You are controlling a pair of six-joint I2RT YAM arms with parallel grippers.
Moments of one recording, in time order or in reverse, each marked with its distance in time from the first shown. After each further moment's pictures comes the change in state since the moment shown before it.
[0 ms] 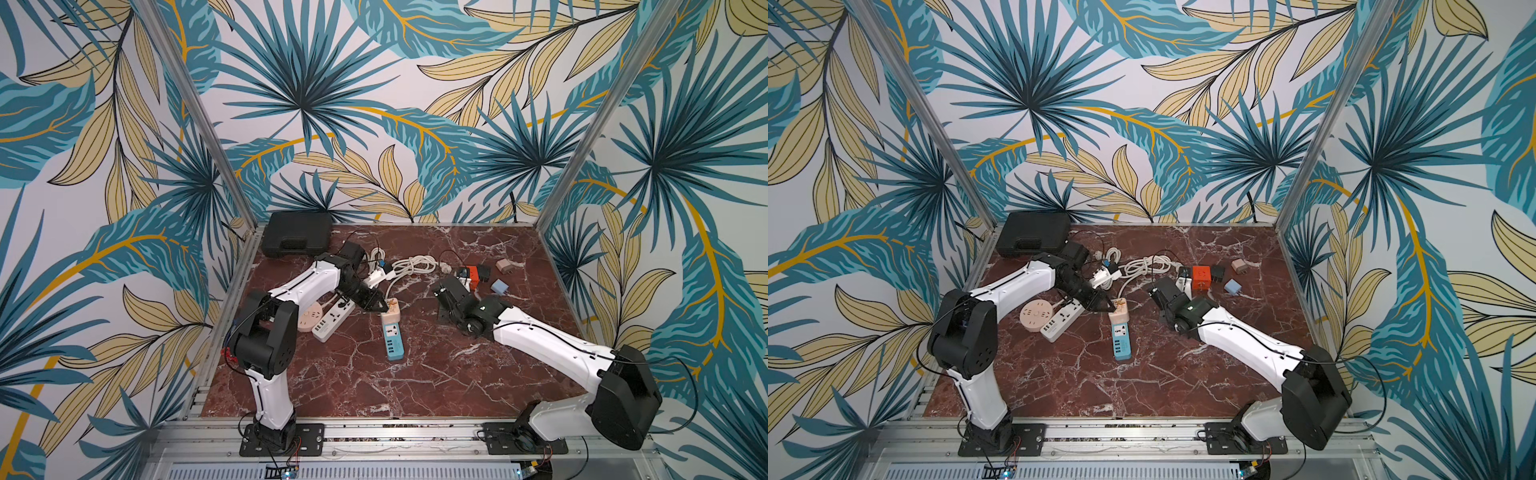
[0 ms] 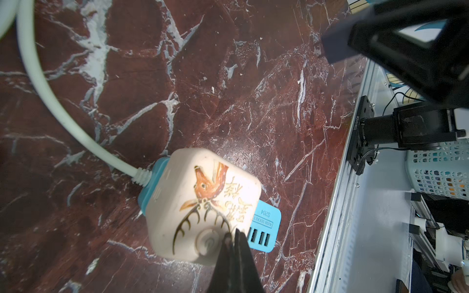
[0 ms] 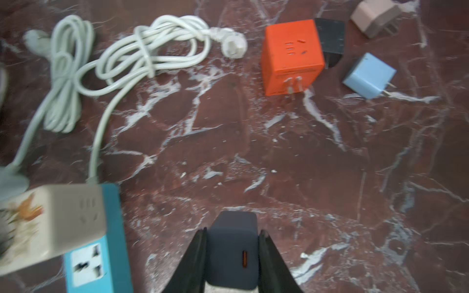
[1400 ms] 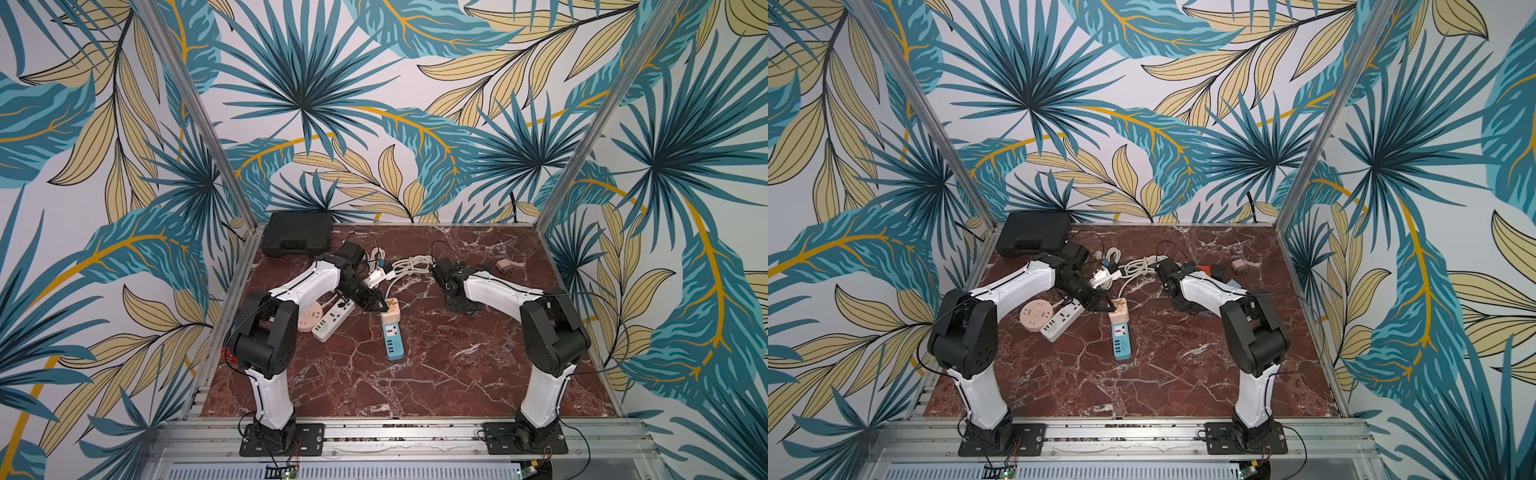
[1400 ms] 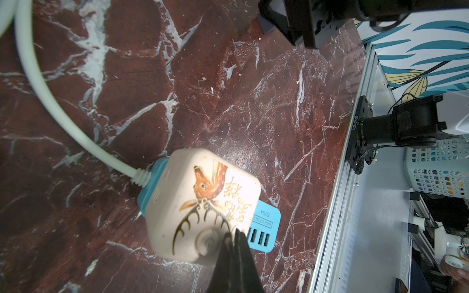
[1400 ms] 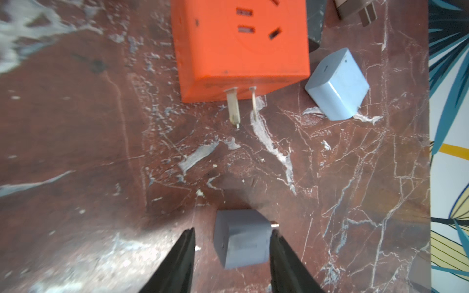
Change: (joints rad) left arm 0.001 0.000 0.000 -0.001 0.008 0.008; right arm -0.198 0.453 0.262 -0.136 0.046 -0.210
